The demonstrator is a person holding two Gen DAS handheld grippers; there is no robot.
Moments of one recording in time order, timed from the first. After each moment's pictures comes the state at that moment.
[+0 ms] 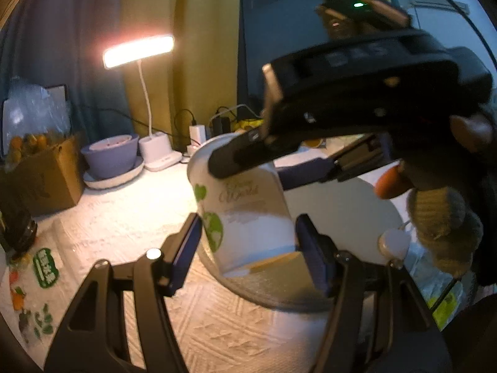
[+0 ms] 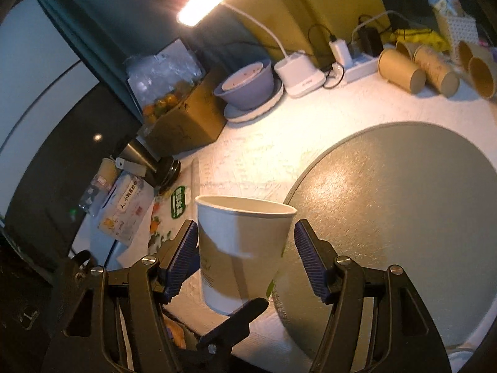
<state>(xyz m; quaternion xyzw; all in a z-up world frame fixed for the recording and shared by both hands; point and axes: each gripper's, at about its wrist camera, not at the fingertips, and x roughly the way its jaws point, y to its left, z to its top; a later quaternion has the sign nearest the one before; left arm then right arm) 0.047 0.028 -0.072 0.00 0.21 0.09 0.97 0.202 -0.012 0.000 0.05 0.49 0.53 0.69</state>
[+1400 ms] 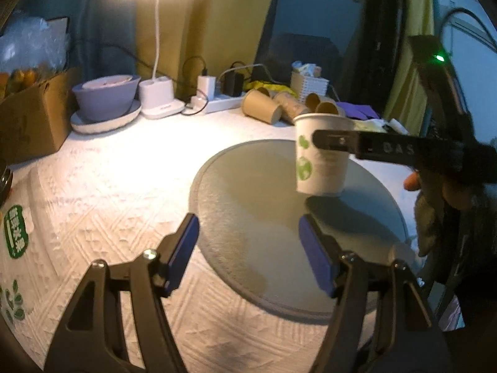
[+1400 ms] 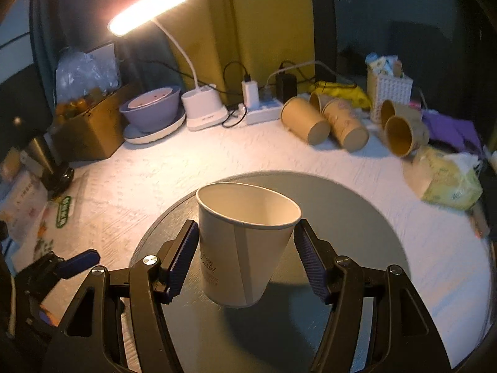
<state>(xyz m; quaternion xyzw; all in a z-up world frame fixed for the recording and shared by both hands) 0.093 0.076 -0.086 -0.12 0.30 0.09 0.94 0.247 -0.044 -0.022 -0.09 0.37 0.38 0.84</state>
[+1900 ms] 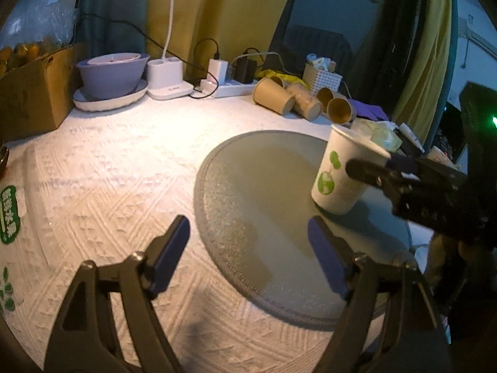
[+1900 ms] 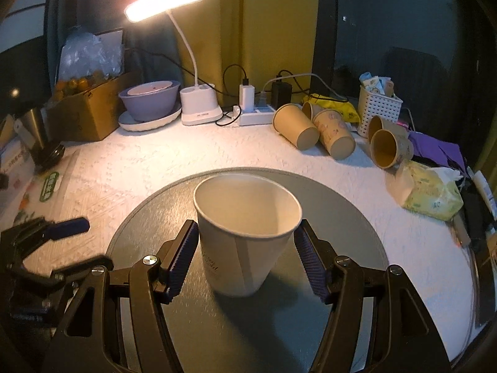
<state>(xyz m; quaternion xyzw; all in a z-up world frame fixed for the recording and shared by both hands) 0.104 0.087 -0.094 -0.15 0.32 0.10 0.93 0.222 -0.058 -0.033 -0.14 0.33 0.37 0.86</state>
